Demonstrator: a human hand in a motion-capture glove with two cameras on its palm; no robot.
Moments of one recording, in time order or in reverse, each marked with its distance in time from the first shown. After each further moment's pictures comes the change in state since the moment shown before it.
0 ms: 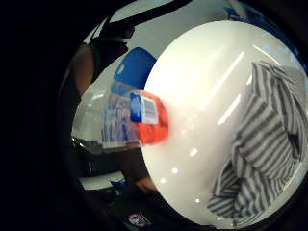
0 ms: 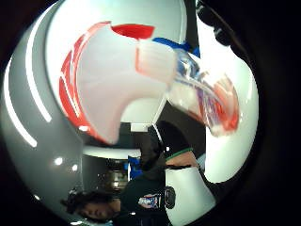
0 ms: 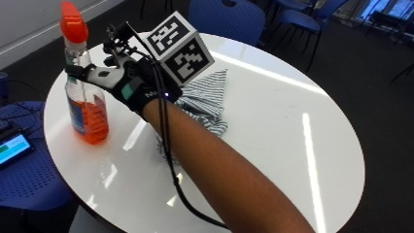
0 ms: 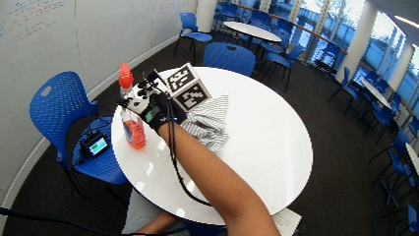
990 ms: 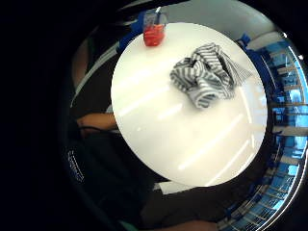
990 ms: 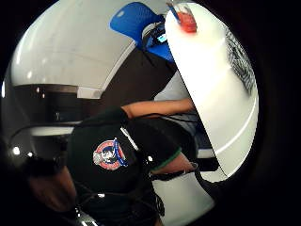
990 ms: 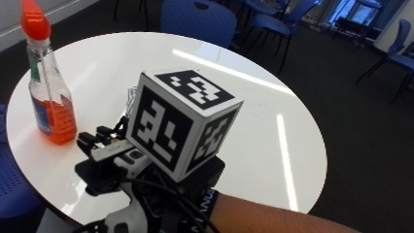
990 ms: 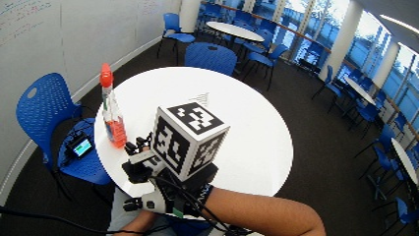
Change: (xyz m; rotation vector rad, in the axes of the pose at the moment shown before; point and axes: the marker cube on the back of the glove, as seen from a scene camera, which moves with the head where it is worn) arm -0.018 0.208 0.022 -0.222 0.630 -0.331
